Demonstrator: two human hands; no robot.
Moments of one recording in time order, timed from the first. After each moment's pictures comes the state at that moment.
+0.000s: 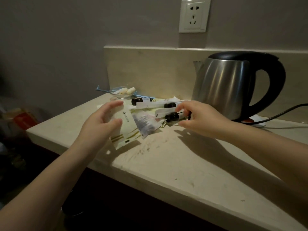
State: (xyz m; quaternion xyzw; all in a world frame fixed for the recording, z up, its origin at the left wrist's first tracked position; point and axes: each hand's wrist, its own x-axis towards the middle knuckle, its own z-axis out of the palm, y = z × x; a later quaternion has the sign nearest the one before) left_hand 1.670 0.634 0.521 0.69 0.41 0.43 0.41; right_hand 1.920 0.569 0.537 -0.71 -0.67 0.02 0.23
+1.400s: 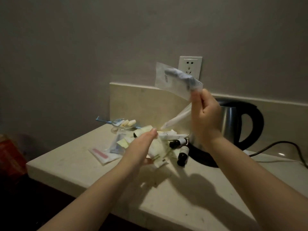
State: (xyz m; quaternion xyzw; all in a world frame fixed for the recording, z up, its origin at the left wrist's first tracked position) left_hand 1.719 0.642 0.536 0.63 0.32 0.39 0.59; right_hand 1.875 0.597 0.599 -0.50 -0.53 -0.20 0.66
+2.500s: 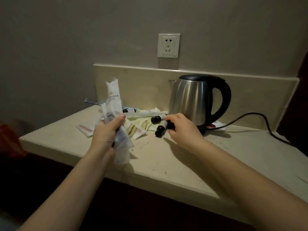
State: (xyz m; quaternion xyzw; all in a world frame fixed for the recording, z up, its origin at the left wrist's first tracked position) left_hand 1.714 0.617 0.517 0.43 0.37 0.53 0.63; right_hand 1.913 0.531 0.522 -0.75 -0.61 -0.06 0.26
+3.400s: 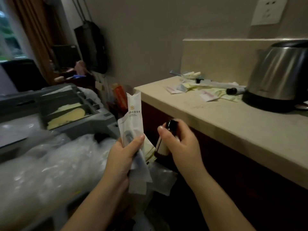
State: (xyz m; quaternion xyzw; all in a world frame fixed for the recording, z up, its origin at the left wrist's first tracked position) left_hand 1.561 0.379 0.453 0.35 0.51 0.60 0.50; right_hand 1.700 0.378 0.473 -0.38 -0.59 0.39 0.59
